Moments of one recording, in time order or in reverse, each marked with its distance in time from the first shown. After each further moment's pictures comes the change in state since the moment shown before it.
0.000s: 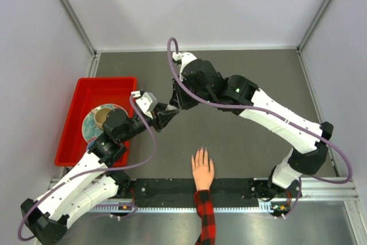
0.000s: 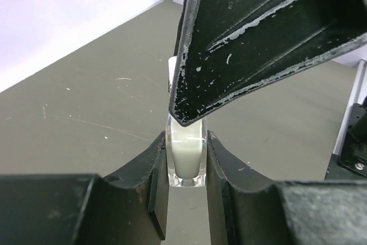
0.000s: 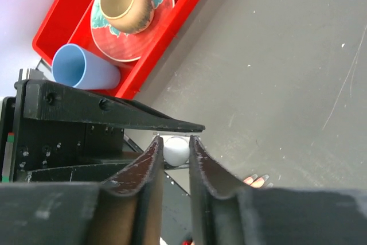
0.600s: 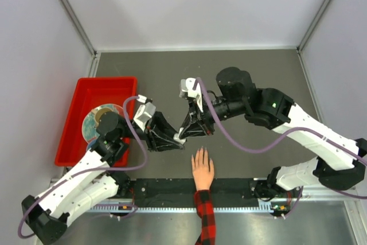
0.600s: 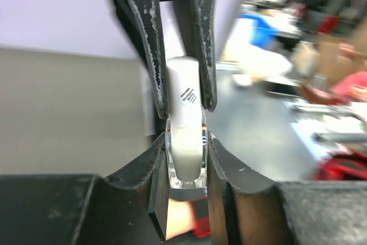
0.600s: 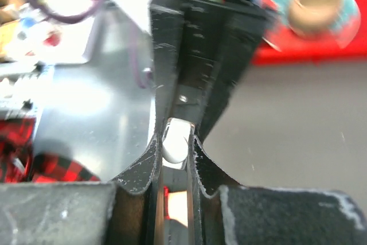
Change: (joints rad) left arm -0.005 0.016 -0.004 0.275 0.727 -0.436; right arm -0.004 -0.286 -0.262 0.109 -0.697 -0.520
